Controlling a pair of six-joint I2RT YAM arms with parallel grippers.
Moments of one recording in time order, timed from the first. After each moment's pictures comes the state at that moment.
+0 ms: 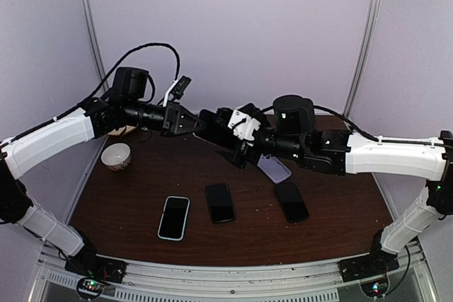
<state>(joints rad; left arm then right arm) -0.62 1.41 1.28 -0.31 0.76 -0.51 1.02 1.49 1.18 0.08 0.06 -0.53</state>
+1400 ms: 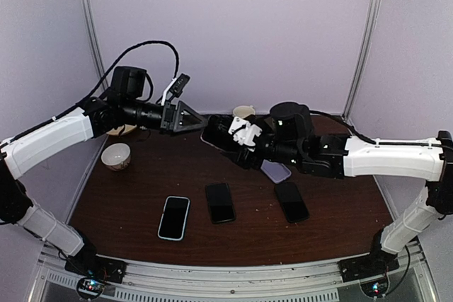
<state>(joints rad) -0.61 1.42 1.28 -0.31 0.80 -0.46 1.02 1.50 1.16 0.06 0.13 -0.51</state>
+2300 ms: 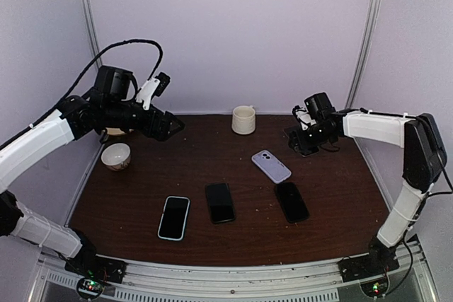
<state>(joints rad) -0.60 1.28 1.28 -0.54 0.18 -0.02 0.40 1.70 1.24 -0.40 0.08 0.03</state>
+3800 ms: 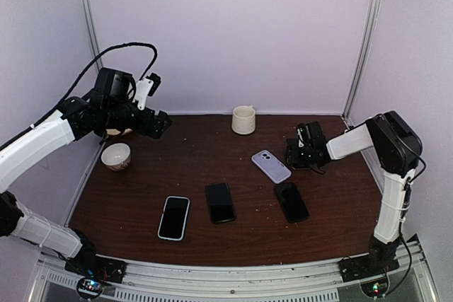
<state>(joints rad) -0.58 1.28 1.27 -0.56 -0.12 0.02 0.36 1.98 1.06 0.15 0.16 0.30</state>
